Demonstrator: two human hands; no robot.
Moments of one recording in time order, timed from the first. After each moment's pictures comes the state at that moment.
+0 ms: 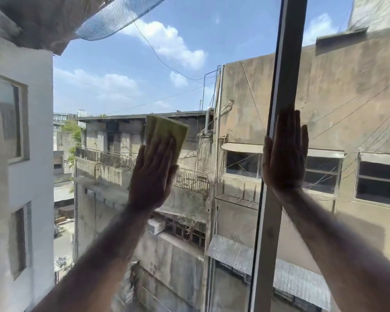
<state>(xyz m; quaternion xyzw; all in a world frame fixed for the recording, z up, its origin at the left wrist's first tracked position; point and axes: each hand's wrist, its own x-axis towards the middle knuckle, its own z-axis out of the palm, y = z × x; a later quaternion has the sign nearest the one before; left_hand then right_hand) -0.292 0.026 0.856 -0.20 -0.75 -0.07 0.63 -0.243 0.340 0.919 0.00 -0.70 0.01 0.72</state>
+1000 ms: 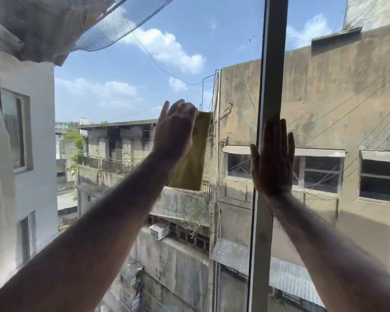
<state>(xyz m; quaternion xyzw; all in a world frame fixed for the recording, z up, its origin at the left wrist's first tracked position) -0.239 0.091 1.002 -0.20 -0.77 -0.07 0.60 -0.236 0.338 0.921 -0.01 -0.74 0.02 0.67</state>
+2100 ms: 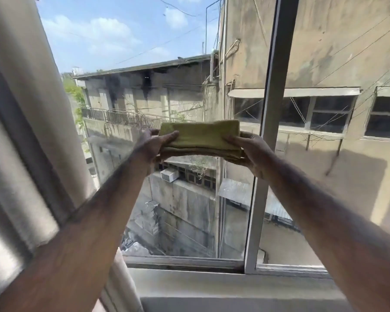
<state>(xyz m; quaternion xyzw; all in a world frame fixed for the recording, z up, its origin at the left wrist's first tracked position) -0.128 -0.024 0.833 -0.05 -0.66 -0.75 0.05 -0.116 0.253 0.815 0.09 -0.67 0.73 0.07</state>
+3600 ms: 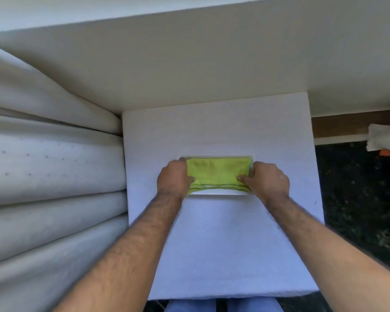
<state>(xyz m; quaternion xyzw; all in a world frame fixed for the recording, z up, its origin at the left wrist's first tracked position) 0.025 0.012 -0.067 0.03 -0.94 -0.12 -0.33 0.073 0.254 -0.061 -0.24 -0.91 0.14 -0.31</state>
